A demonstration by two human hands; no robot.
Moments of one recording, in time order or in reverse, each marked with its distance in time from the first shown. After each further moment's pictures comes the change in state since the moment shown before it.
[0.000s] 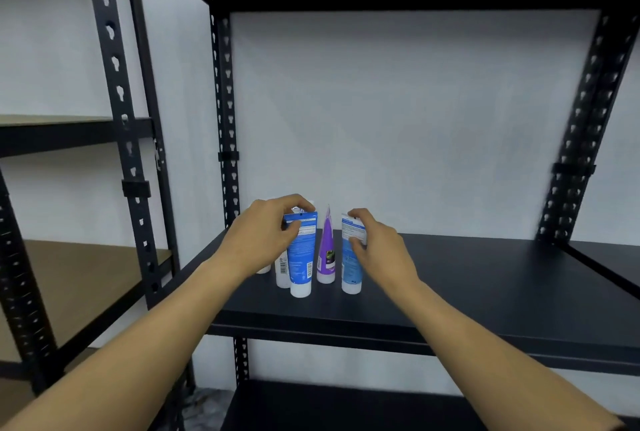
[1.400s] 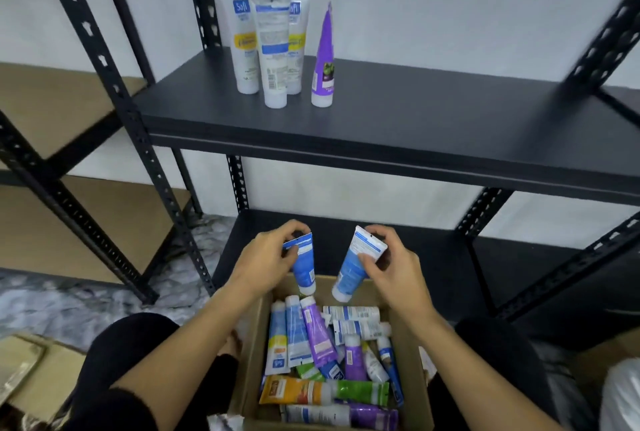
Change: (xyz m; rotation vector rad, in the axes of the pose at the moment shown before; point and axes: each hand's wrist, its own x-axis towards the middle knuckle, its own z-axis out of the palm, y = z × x) left_hand -0.238 -0.058 0.192 -0.246 -0.368 -0.303; right_hand -0.278 0.088 0.082 0.448 -0.252 0.372
